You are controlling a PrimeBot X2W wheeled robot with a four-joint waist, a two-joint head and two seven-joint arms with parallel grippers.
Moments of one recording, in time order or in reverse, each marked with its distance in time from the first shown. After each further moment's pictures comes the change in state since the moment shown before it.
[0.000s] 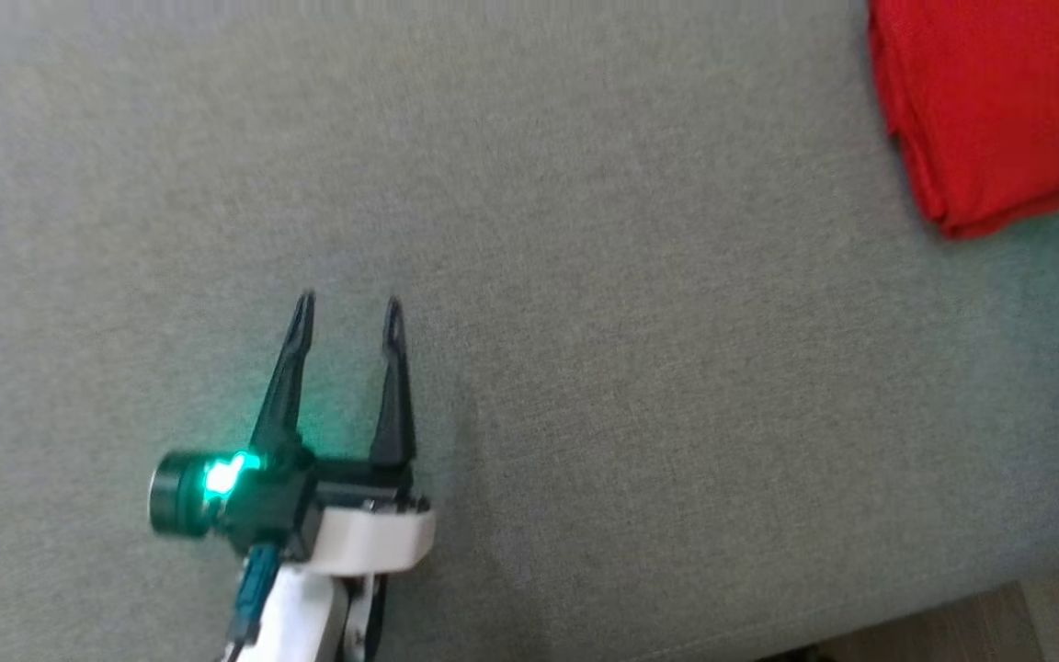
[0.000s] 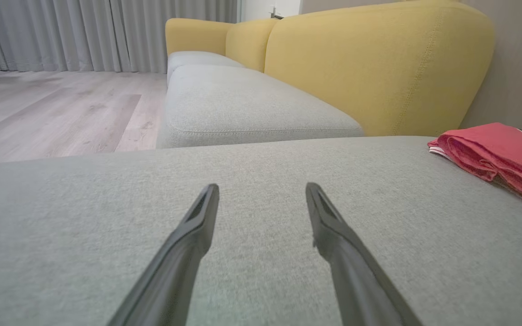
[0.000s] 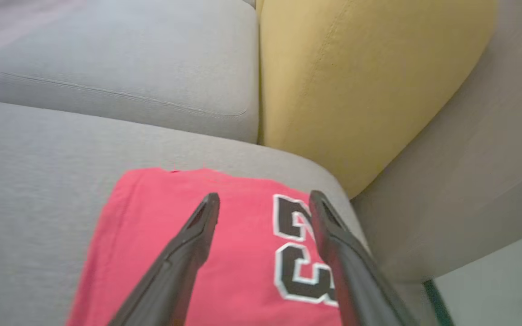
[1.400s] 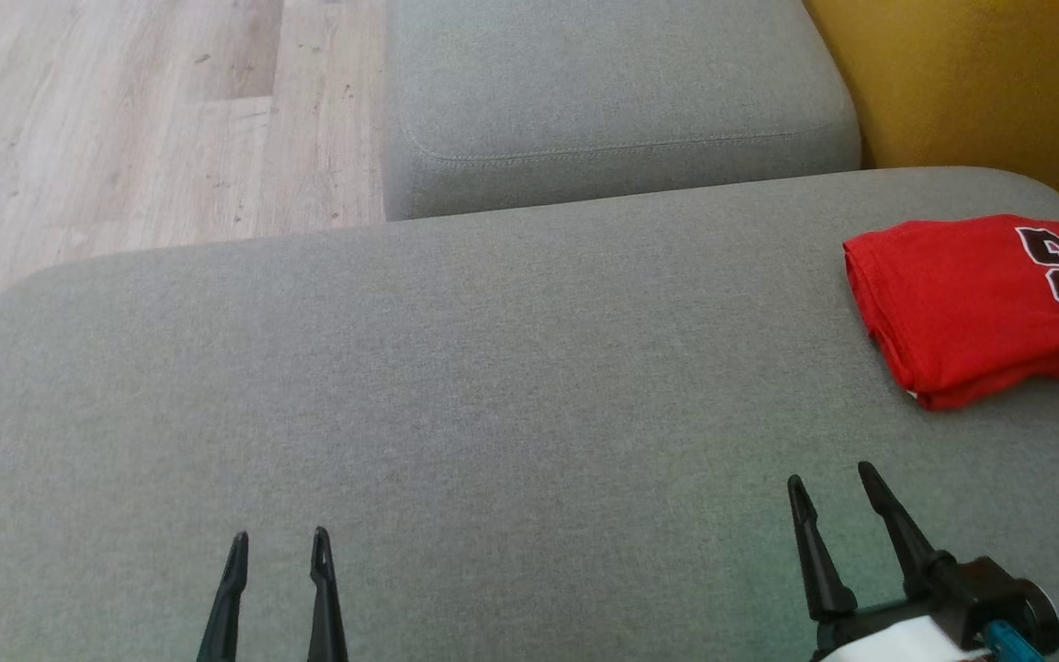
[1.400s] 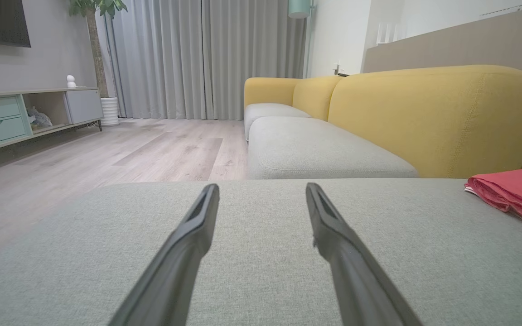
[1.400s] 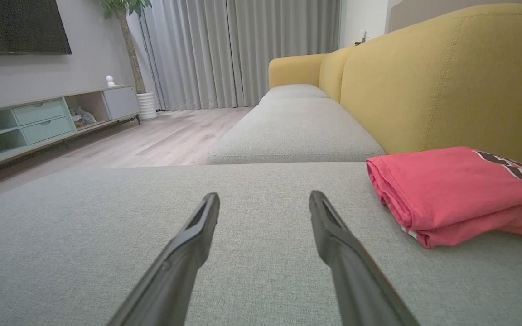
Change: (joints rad) left arm 0.454 0.001 0.151 -0.097 -0.018 -0.061 0.000; right arm 0.862 0.711 -0.260 -0.339 -0.502 0.000 -0.259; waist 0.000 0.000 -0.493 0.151
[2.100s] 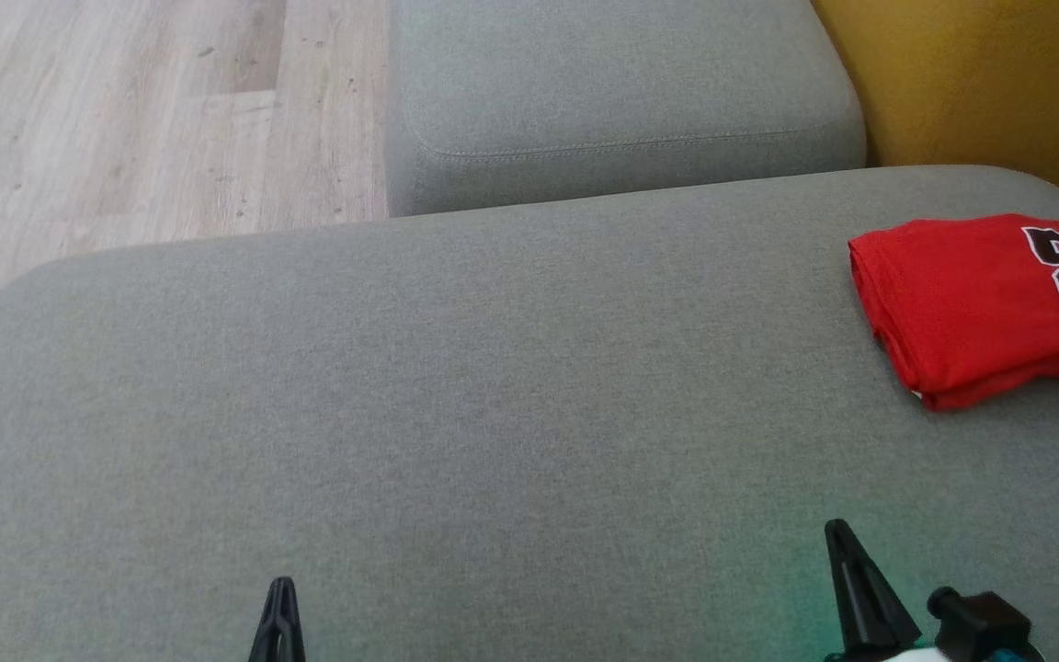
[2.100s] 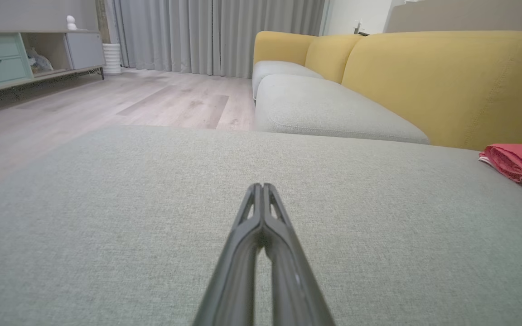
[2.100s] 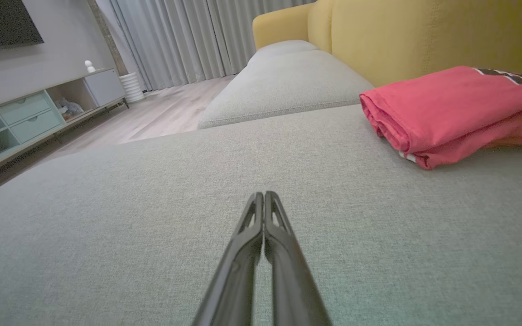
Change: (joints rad) left arm 0.015 0.002 -0.001 0.110 -0.078 -0.008 0.016; right arm 0.038 0.003 -0.003 0.092 0.094 0.000 0.014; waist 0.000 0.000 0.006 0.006
